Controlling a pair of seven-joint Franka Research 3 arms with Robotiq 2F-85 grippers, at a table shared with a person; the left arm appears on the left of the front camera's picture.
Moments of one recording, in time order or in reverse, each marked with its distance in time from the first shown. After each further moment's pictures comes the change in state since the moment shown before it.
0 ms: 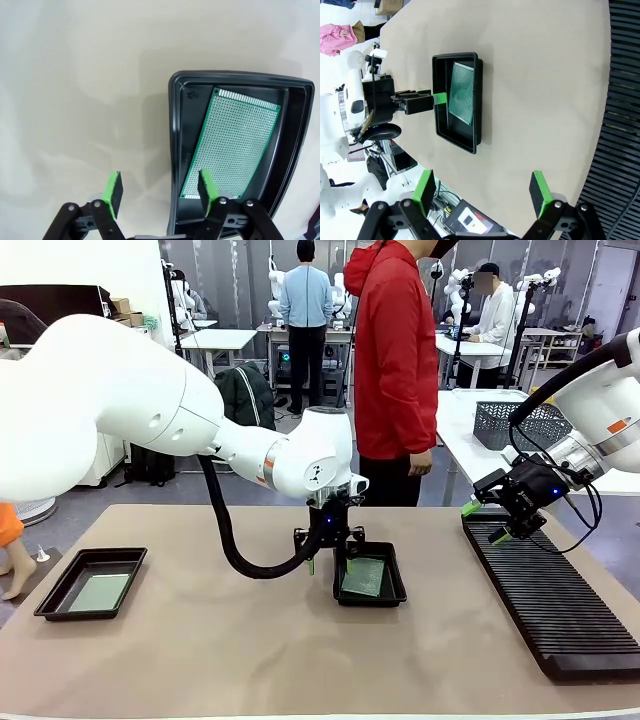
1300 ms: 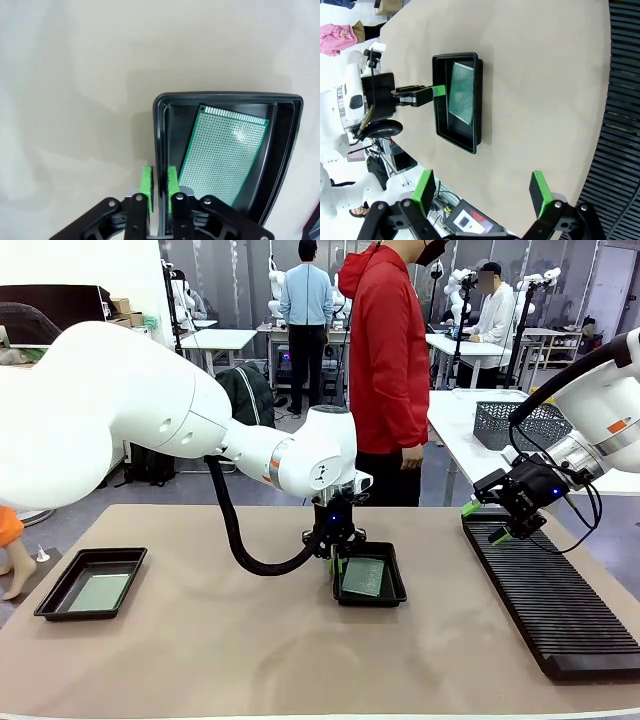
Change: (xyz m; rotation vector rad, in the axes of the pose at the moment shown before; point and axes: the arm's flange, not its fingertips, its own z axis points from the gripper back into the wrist) left arm 0.010 -0.009 0.000 -0.009 -0.027 0.001; right arm 0.000 0.000 0.000 0.000 0.000 0.000
